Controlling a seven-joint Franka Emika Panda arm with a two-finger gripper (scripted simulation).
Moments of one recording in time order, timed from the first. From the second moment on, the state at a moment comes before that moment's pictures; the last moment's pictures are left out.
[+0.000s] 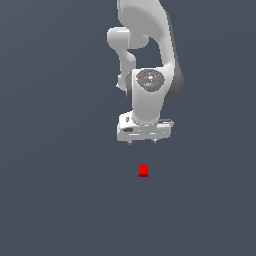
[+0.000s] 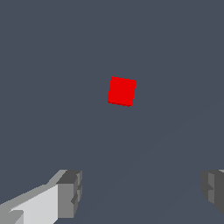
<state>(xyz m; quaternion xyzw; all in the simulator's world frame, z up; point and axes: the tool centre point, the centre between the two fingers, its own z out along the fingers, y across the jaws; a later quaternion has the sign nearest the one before) 0.011 0.059 0.150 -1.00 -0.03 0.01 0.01</state>
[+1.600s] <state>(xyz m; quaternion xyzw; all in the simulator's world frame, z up) 0.088 0.071 0.020 -1.00 0.05 0.00 0.00</state>
